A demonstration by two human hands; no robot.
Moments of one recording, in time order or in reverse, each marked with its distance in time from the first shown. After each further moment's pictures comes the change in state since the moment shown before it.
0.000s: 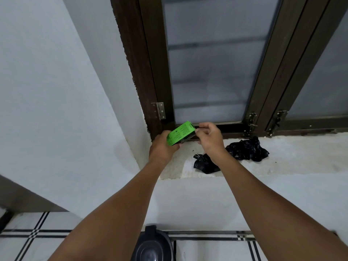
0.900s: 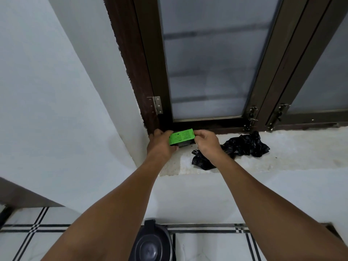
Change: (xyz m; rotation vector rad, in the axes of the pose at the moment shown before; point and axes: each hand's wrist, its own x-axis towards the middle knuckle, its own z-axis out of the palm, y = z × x) left_hand 0.007 -0.004 0.009 0.331 -0.115 0.023; right_hand -0.002 0.025 0.001 -0.210 -0.109 0.095
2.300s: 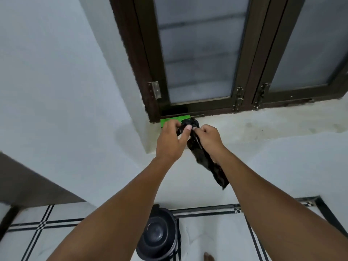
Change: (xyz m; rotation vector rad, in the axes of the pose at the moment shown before) left_hand -0.120 0.031 -0.009 -0.362 0.289 0.260; right_hand -0.119 -0.010 -0.010 0.088 0.095 0.090
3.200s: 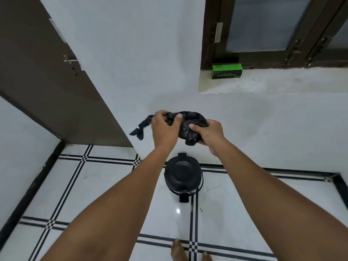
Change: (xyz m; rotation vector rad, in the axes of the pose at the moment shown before) left_hand -0.226 -0.101 -0.166 -0.223 0.233 -0.555; right_hand -0.241 0.040 0.149 0.211 -0.227 0.204
